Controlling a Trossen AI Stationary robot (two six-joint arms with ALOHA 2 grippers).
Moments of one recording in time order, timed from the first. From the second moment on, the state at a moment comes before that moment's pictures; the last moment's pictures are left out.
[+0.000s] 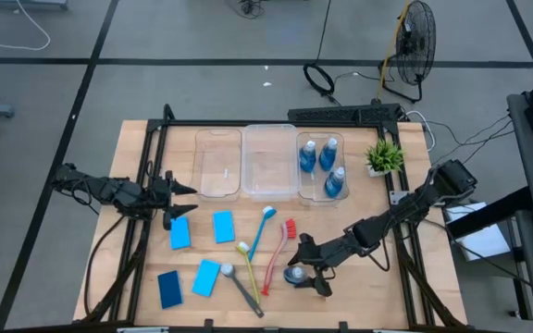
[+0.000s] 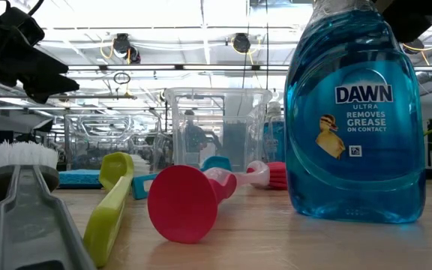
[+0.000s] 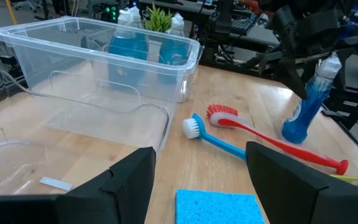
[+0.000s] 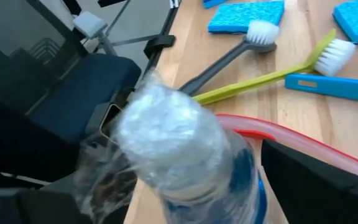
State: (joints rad) left arm -0.34 0.01 0.12 -0.32 -0.42 -0.27; right arm 0.52 1.61 0.79 0.32 0.03 0.47
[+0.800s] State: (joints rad) left arm -0.34 0.01 0.12 -0.32 -0.42 -0.27; right arm 0.50 1.59 0.79 0.30 0.10 0.46
